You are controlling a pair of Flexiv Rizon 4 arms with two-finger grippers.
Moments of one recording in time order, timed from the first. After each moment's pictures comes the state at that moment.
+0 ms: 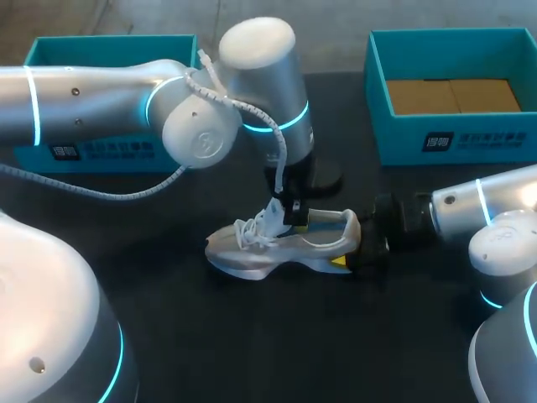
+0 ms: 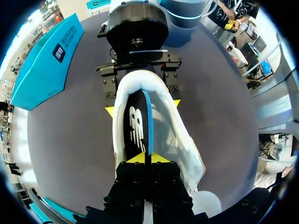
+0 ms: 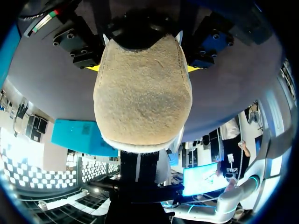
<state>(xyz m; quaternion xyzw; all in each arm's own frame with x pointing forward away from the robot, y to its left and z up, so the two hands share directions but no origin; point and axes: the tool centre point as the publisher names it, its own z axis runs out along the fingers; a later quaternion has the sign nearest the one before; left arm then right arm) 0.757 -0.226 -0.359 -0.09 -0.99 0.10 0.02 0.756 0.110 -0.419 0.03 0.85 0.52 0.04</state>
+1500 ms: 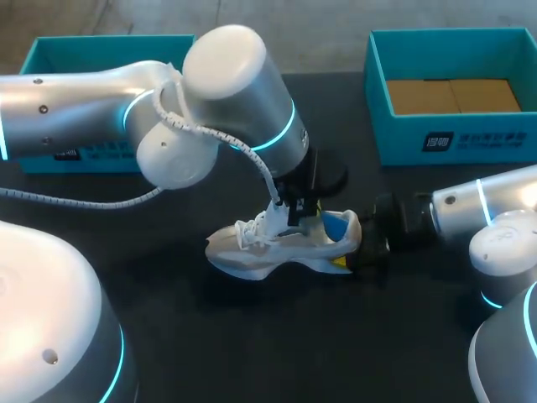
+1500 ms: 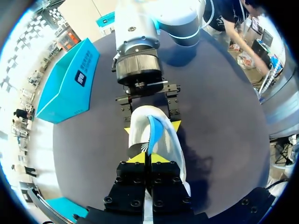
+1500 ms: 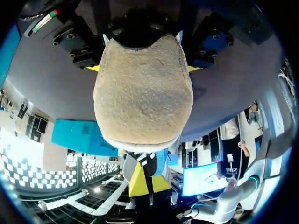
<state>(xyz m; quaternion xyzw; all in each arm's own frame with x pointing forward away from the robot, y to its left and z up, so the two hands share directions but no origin) 0.750 -0.243 -0.311 -0.09 -0.98 0.17 -0.09 0.755 0.110 -0.418 0.03 0.85 0.52 0.04</state>
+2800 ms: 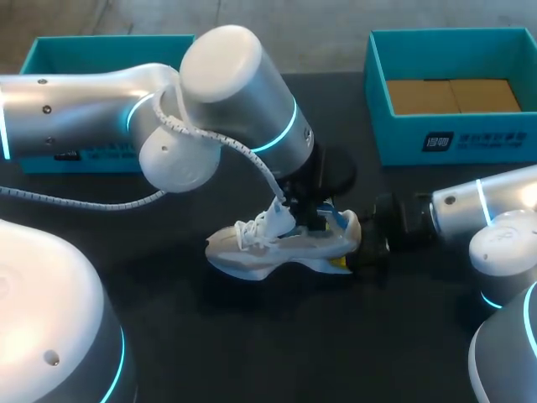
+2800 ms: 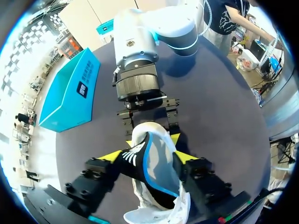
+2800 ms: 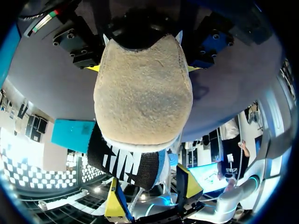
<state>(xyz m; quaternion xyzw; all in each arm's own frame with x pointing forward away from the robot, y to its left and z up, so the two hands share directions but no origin) 0.744 -0.261 -0.299 -0.10 -0.97 0.20 -0.10 0.755 0.110 -0.419 0.03 0.85 0.52 0.04</state>
